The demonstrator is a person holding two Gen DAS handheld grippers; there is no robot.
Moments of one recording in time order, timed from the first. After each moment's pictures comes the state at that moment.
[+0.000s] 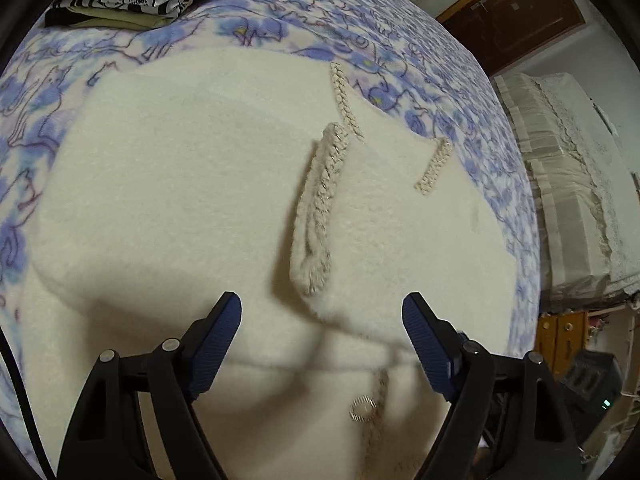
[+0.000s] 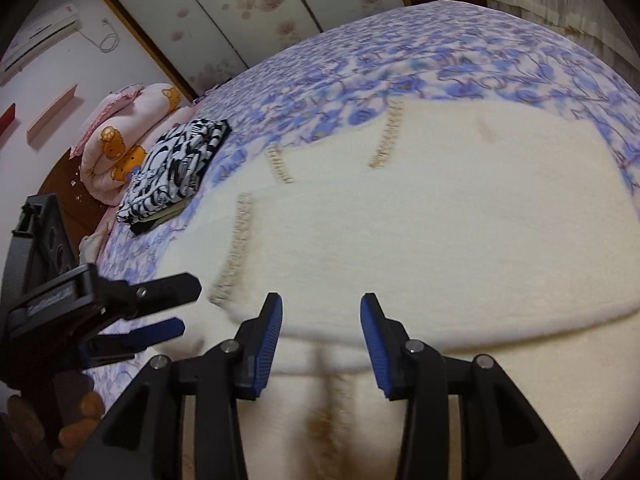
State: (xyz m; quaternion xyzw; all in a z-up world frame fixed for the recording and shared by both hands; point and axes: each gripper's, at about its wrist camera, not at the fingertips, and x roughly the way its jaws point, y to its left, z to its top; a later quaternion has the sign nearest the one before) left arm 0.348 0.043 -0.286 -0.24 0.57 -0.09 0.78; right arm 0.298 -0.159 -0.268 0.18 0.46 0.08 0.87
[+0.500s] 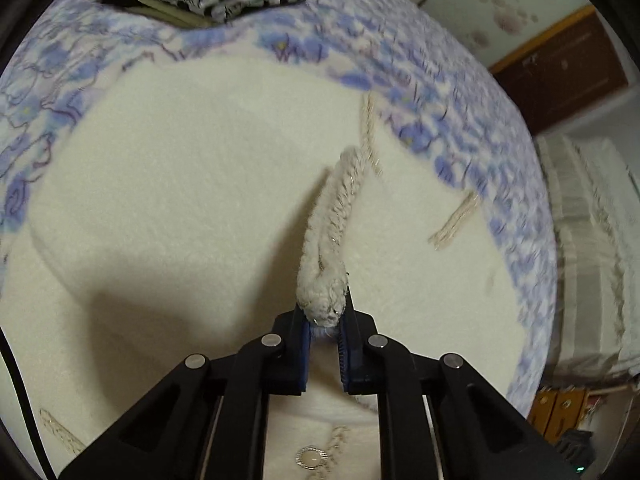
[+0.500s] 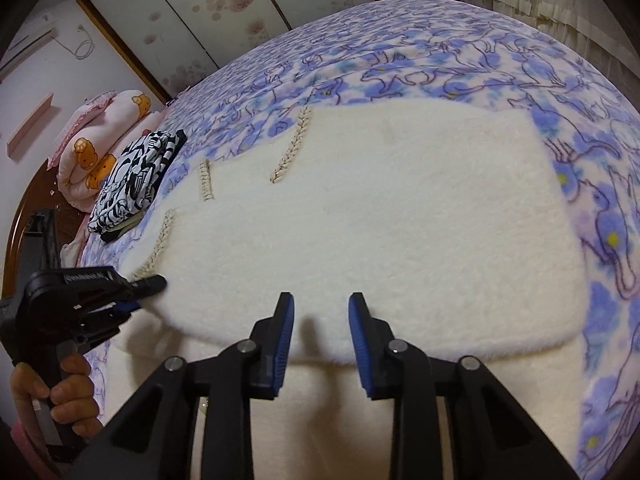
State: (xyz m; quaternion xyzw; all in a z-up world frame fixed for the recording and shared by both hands) left arm 0.357 0.021 -0.274 -0.31 0.53 0.01 0.79; right arm 0.299 -0.241 -0.275 0.18 0.47 0.05 0.86
